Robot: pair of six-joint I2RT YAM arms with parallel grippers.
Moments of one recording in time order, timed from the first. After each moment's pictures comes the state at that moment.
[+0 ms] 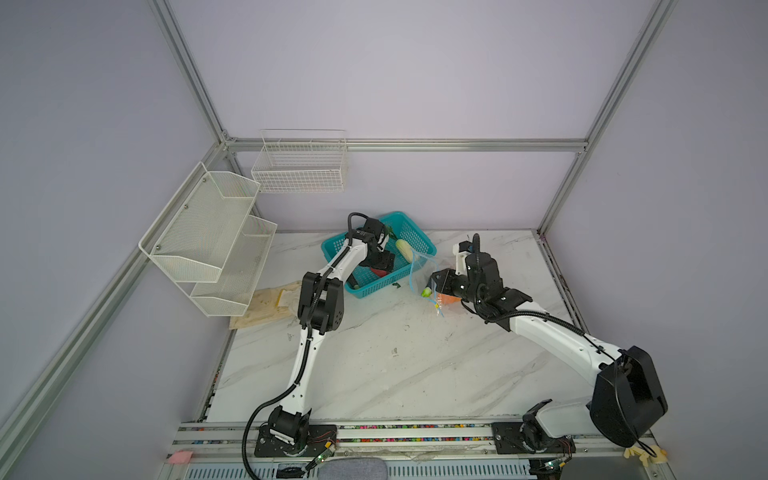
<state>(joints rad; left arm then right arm) -0.32 2.54 2.33 -0.90 0.11 -0.05 0.54 1.40 1.00 -0.08 -0.13 0.68</state>
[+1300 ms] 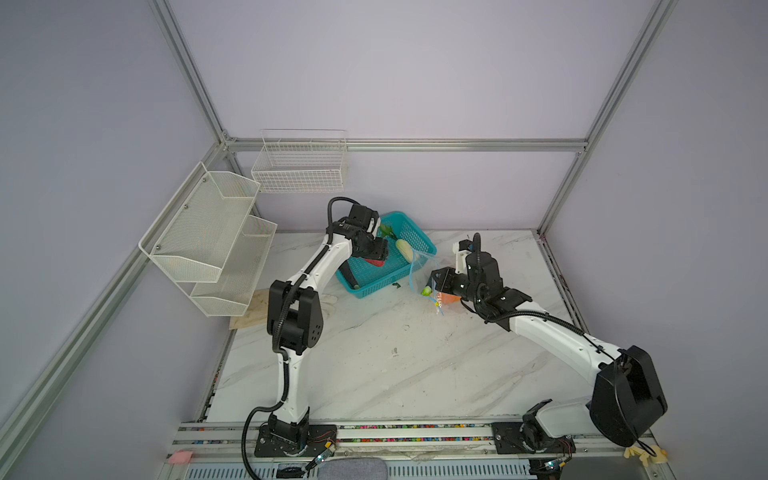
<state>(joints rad) -0.32 2.08 1.97 -0.80 0.12 -0.14 0.54 1.40 1.00 -0.05 -0.14 0.68</state>
